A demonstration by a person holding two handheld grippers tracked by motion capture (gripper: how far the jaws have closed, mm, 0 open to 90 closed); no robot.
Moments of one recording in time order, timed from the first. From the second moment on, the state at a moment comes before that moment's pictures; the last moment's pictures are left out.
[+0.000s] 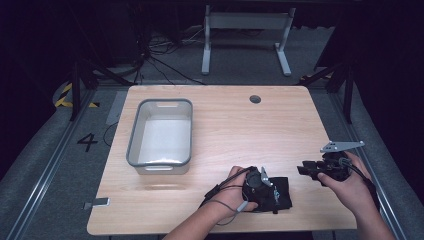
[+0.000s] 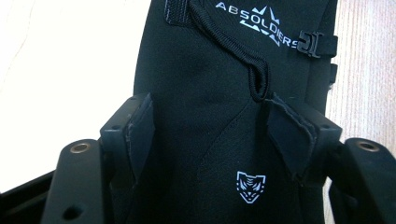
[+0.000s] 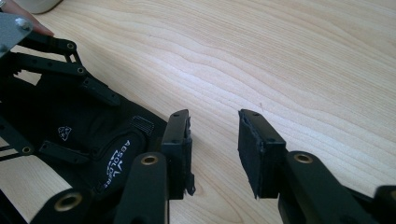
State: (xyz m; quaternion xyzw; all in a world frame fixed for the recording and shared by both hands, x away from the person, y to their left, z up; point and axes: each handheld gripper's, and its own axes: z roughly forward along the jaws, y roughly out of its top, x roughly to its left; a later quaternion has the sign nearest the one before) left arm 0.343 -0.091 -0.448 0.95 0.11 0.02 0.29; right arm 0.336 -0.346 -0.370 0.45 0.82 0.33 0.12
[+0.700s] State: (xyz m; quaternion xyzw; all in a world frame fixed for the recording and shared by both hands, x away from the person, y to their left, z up) left arm 0.354 -0.088 -0.435 0.95 0.16 0.01 0.29; right arm 0.342 -0.351 -0.374 0.46 0.82 0.33 0.11
